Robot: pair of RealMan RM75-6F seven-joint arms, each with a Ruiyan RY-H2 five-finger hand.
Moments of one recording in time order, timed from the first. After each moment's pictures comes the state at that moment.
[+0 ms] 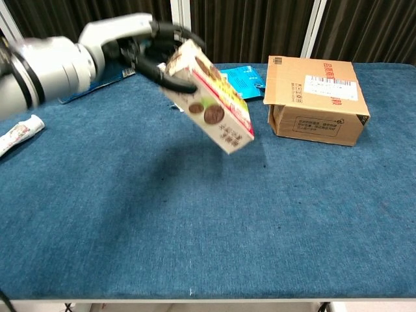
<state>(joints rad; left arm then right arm) -0.79 -1.64 -0.30 -1.45 1.23 0.87 -0.42 0.05 -1.17 0.02 -1.35 -1.52 1.45 0.27</state>
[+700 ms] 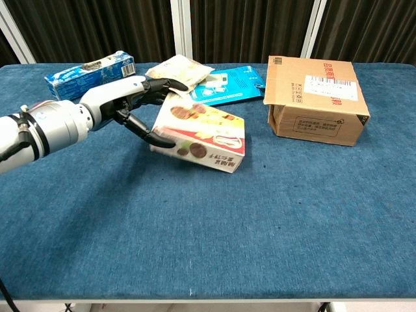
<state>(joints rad) -0.78 -1.73 -0.18 -1.16 1.38 0.85 -0.58 0.05 -1.17 0.02 -1.36 -1.51 1.44 0.26</state>
